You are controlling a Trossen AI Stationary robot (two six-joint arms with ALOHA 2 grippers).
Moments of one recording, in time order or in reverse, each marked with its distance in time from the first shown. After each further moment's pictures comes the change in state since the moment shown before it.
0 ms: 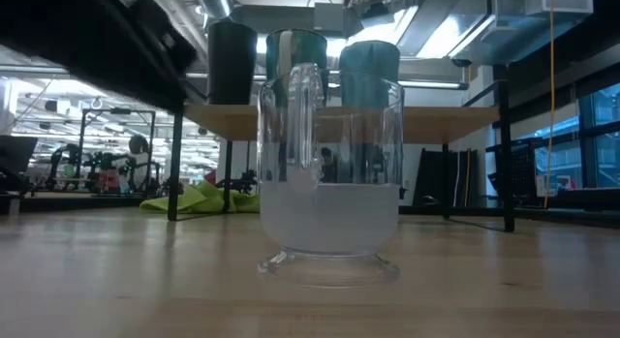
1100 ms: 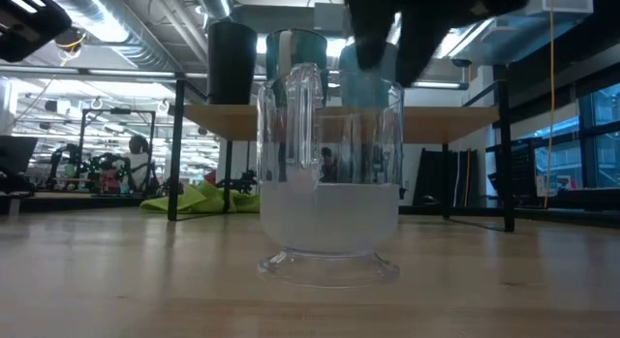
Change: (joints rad) left arm -0.218 -0.244 0.000 -0.550 -0.089 -0.351; right arm -0.193 0.476 0.483 -0.454 -0.377 0.258
